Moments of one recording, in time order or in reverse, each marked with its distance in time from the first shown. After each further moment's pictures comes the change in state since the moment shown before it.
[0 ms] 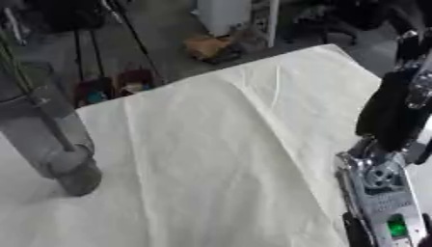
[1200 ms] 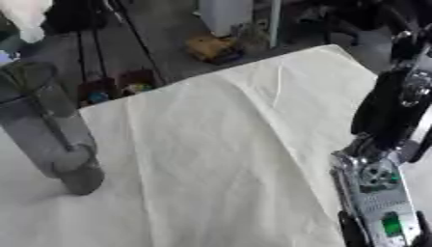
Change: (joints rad) left arm 0.029 0.032 -0.014 -0.027 -0.089 0.139 -0.352; right arm 0.006 0.003 0.000 0.000 0.000 0.006 -0.006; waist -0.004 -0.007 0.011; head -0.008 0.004
